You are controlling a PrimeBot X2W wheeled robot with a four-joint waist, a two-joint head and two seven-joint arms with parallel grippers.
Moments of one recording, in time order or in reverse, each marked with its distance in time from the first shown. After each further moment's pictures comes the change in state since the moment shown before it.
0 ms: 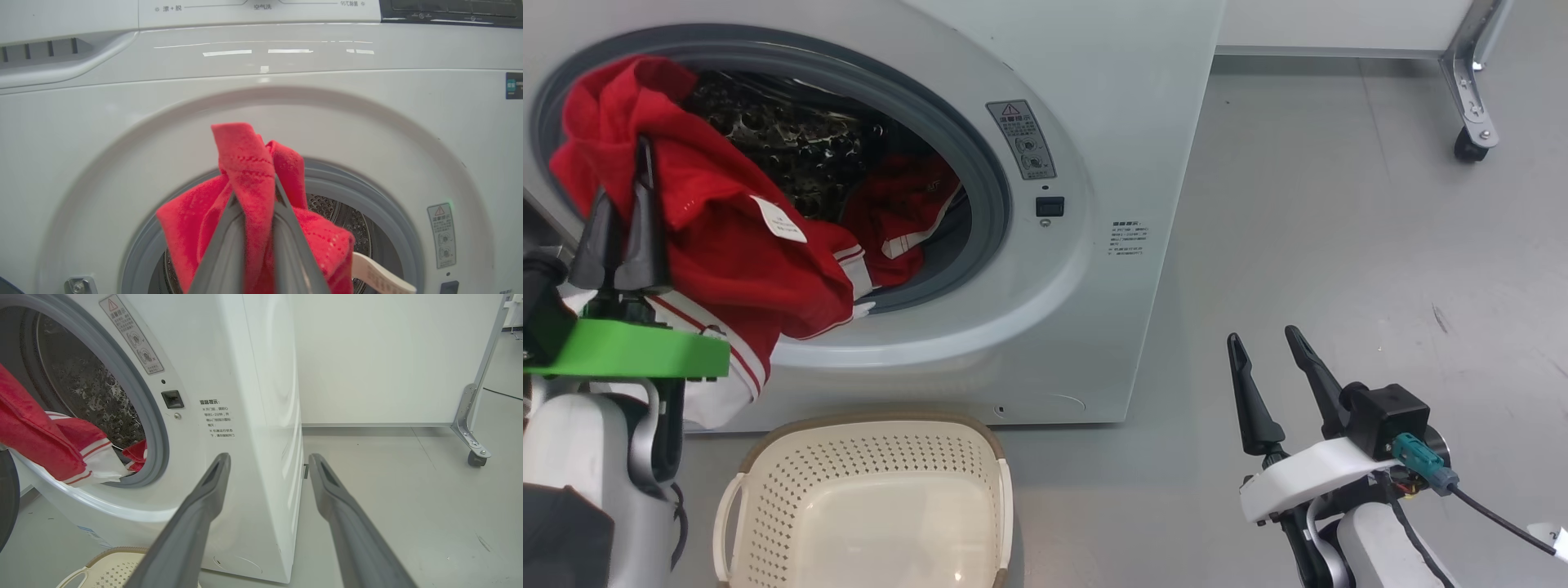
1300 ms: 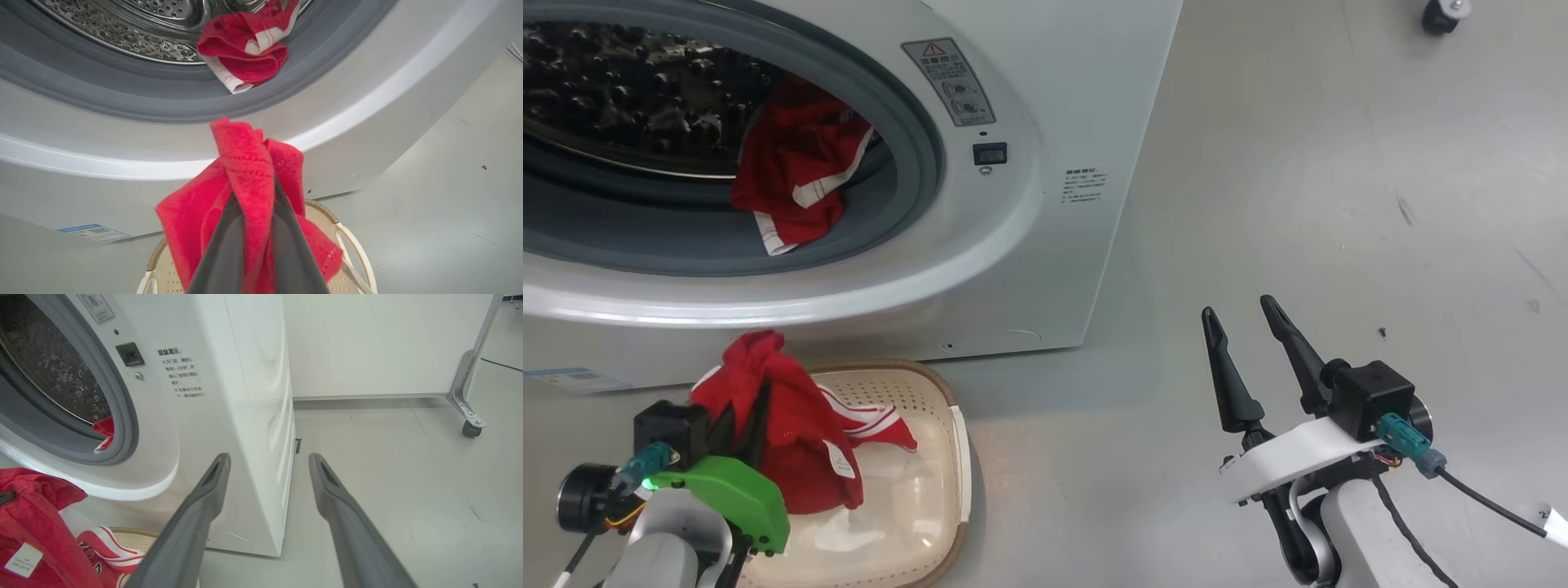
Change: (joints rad) left arm 0.209 0.015 -0.129 0.244 0.011 -0.018 0.176; right arm -0.038 0.000 0.046 -0.041 -0.005 0.008 0.000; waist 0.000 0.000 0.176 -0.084
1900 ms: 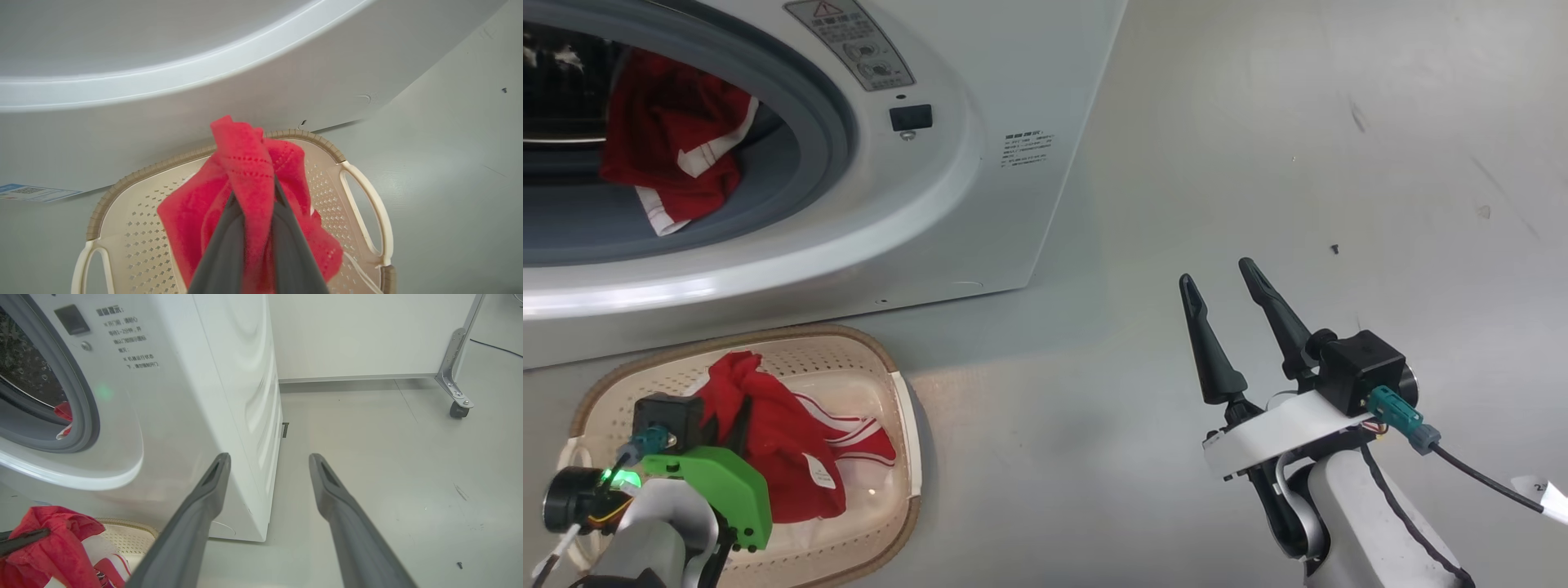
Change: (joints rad) left arm -0.086 0.014 -0.017 0.202 0.027 0.000 0.045; right arm -0.062 0.000 0.036 -0.030 0.005 -0.011 0.000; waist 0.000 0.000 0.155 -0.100
